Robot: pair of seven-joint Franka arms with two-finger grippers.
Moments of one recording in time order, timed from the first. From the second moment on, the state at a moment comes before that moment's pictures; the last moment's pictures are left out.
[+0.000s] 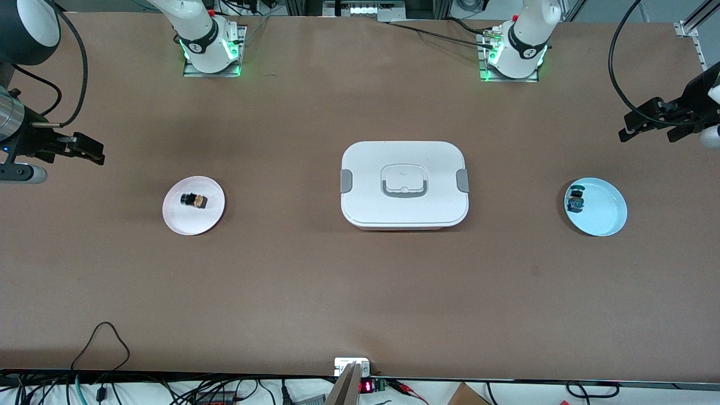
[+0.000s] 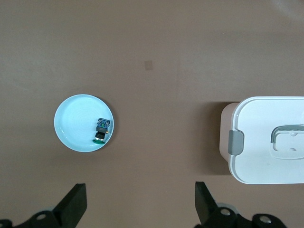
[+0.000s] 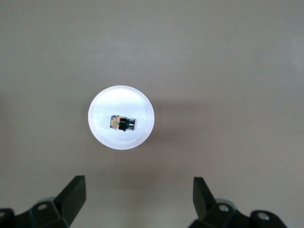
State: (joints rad) left arm 0.05 -0.02 -0.01 -1.58 -0.07 1.56 -0.01; right arm 0.09 0.10 -0.10 -1.59 -0.08 1.63 0.01
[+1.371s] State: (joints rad) left arm 0.05 -0.01 -0.04 -1.57 -0.07 1.56 -0.01; right arm 0.09 -0.04 -0.10 -1.76 -0.08 1.69 -0.05
